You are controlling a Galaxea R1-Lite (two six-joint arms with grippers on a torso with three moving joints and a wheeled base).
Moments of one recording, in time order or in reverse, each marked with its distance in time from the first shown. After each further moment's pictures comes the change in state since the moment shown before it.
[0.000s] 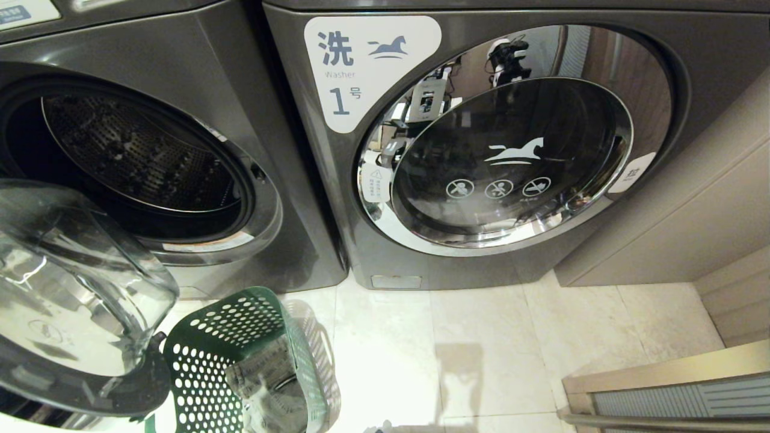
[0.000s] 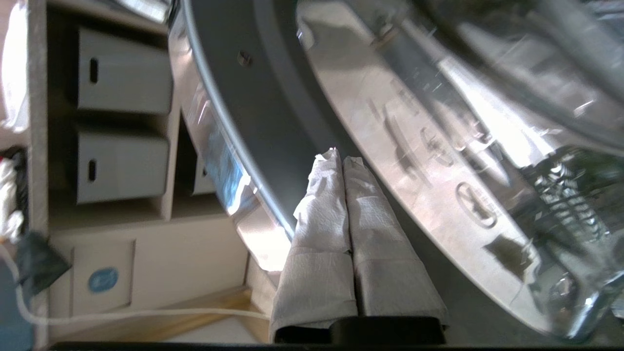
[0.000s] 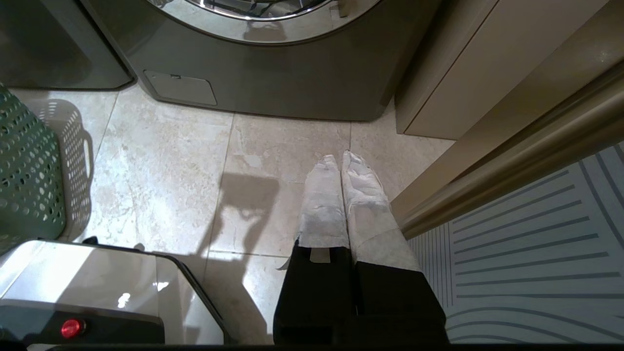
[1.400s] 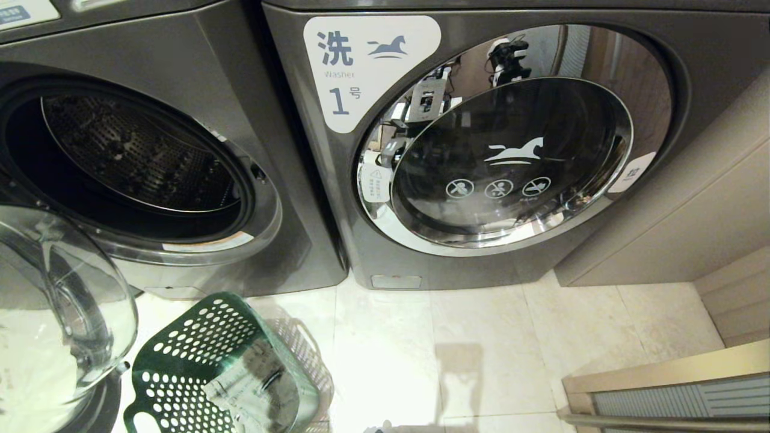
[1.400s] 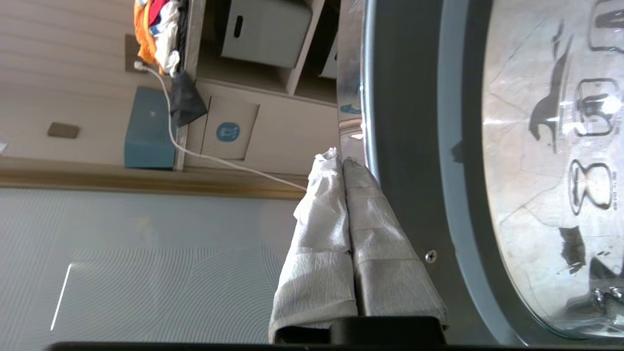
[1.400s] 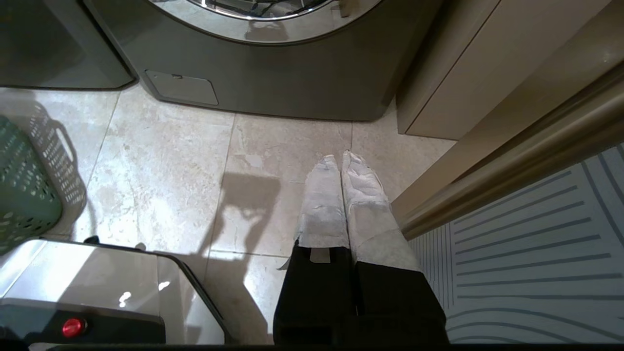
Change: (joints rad) left arm 0.157 -0.018 0.020 0.037 0.386 -0.010; right arm -0.001 0.000 0.000 0.000 0.000 0.000
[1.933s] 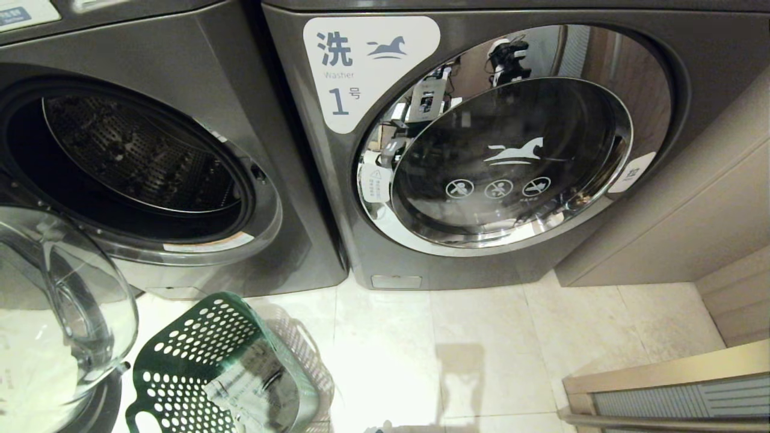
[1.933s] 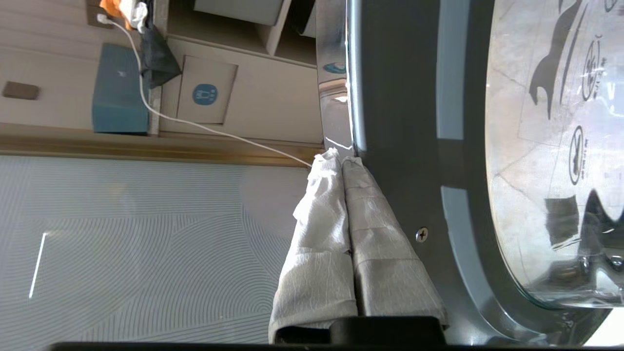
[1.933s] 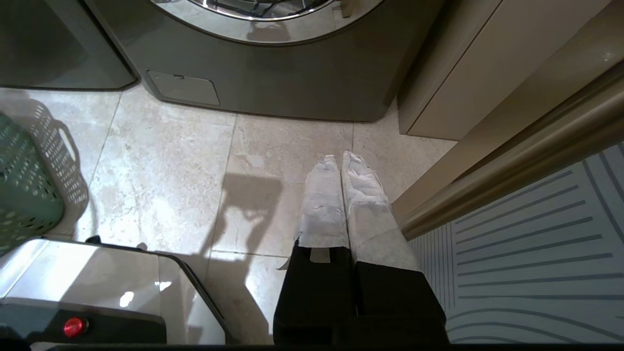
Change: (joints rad) left arm 0.032 0.049 -0.023 0.130 -0.043 -0.126; right arm 0.001 0.000 0.000 0.000 0.000 0.000
